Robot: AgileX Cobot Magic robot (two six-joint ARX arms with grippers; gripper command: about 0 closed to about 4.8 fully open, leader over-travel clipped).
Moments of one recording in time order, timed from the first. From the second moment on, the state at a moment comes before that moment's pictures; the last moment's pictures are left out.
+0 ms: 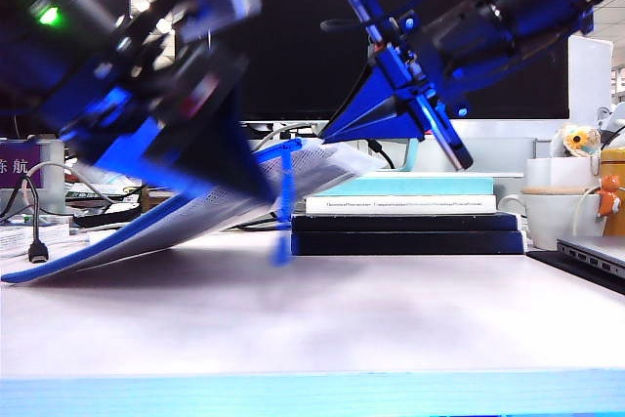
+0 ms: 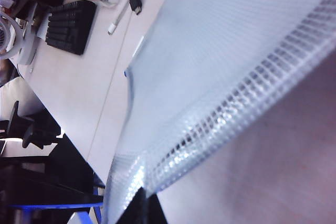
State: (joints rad) left arm -0.81 1.19 0.54 0.04 0.02 0.08; right arm 0.48 1.53 0.89 0.07 -0.61 0.66
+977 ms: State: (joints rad) left arm -0.86 1.19 0.54 0.25 -0.03 -0.11; right arm 0.48 1.48 1.00 0.01 -0.68 0.71
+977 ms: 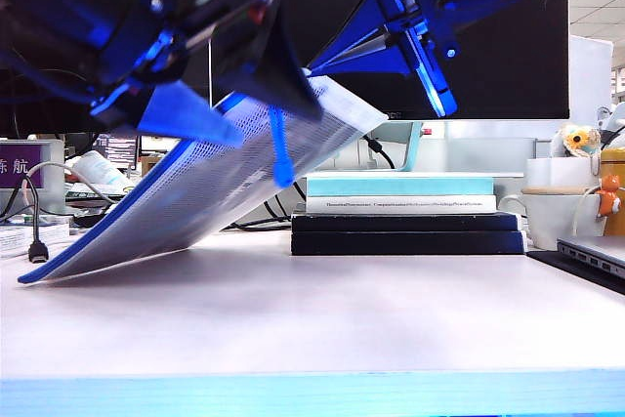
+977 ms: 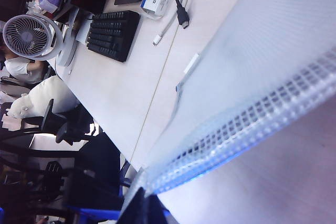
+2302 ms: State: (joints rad) left arm -0.86 1.19 0.54 0.32 -0.09 -0.08; right arm 0.49 1.40 1.02 -0.09 -0.73 0.71
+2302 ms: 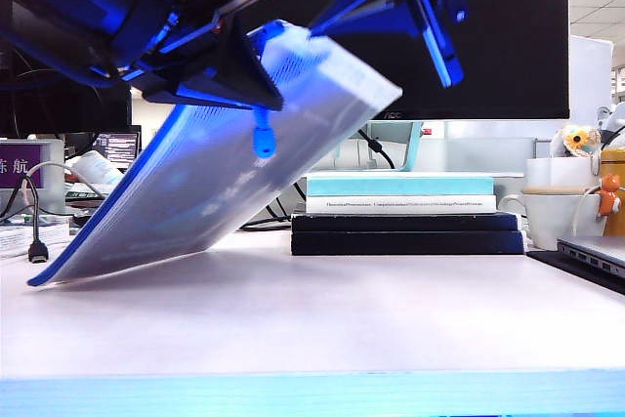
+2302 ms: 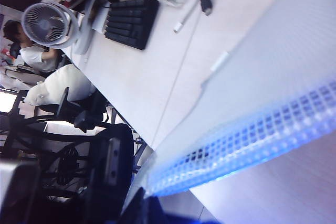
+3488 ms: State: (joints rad) left arm -0.86 1.19 0.54 0.34 -0.11 -0.02; right arm 0.48 1.36 1.02 -0.28 -0.68 0.53
